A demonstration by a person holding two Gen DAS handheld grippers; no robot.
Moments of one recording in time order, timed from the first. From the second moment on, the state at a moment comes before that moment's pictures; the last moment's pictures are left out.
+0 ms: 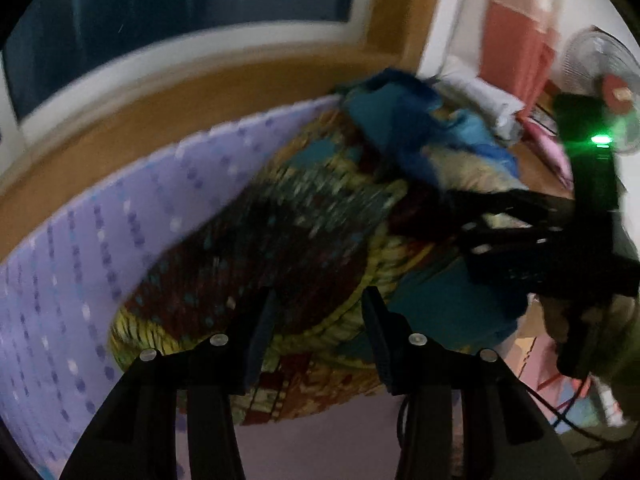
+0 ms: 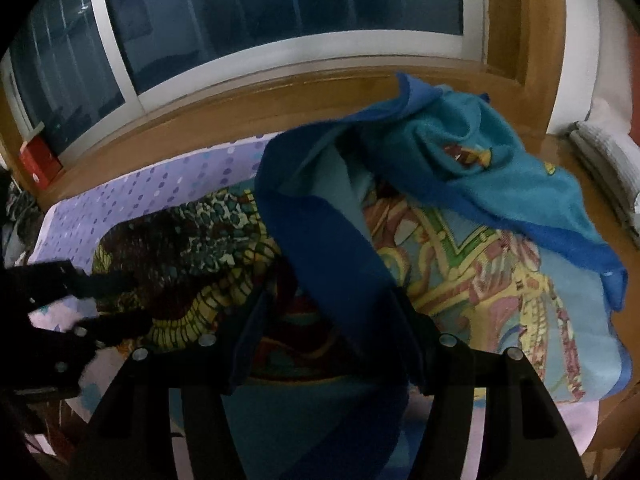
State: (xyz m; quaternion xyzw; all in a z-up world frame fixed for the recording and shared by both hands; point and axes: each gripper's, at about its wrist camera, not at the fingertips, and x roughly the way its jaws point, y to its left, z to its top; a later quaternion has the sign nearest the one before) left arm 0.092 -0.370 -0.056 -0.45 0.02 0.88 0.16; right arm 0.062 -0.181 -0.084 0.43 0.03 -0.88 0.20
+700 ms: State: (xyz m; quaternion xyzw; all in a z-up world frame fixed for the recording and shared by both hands) left arm 0.065 -0.409 -0.075 -0.42 -0.04 0.86 0.28; right arm 0.083 -0.244 -0.080 0.45 0.02 -0.87 0.21
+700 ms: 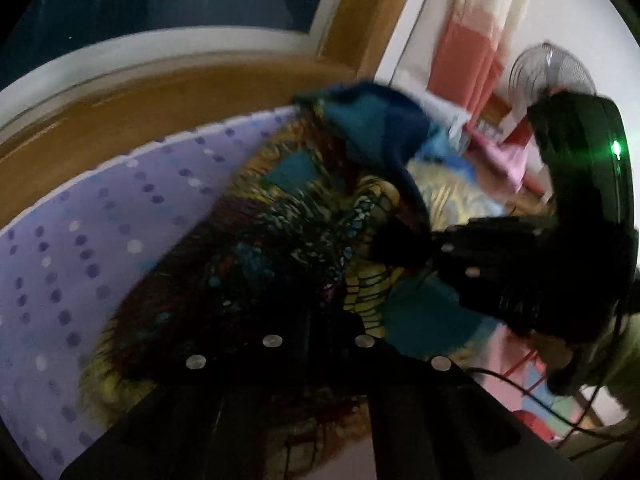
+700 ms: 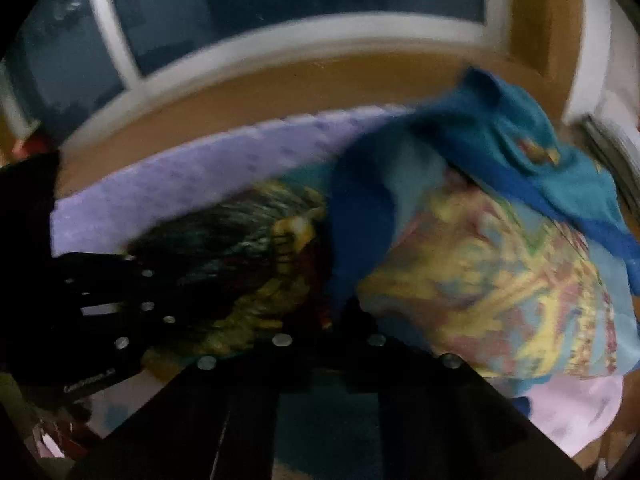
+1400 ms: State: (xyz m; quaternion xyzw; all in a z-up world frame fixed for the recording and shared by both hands) left arm 0.204 -0.602 -0.025 -0.37 -0.12 0.92 0.07; right arm 0.182 -0.460 -0.044 0.38 0.07 -0.79 0.48
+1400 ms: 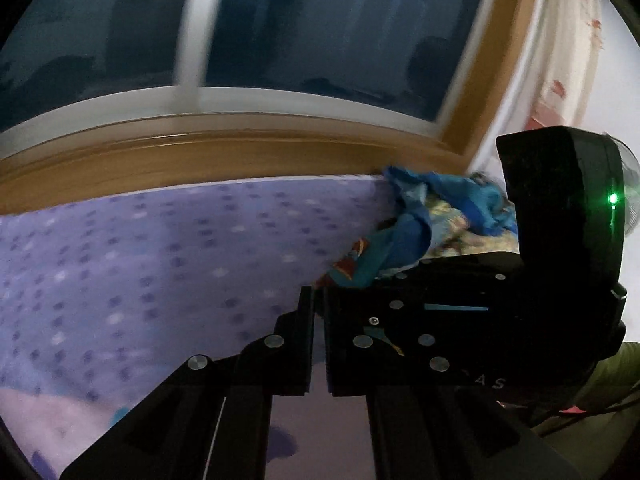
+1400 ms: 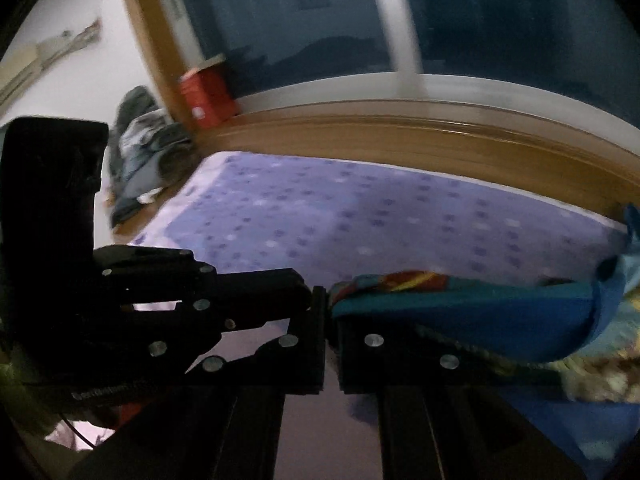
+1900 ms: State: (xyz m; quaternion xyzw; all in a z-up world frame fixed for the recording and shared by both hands) left arm 0.258 -0.681 -0.052 -0.39 -0.19 0.90 -0.02; right arm 0.229 -0.574 -0.089 0.41 0.15 -0.75 0.50
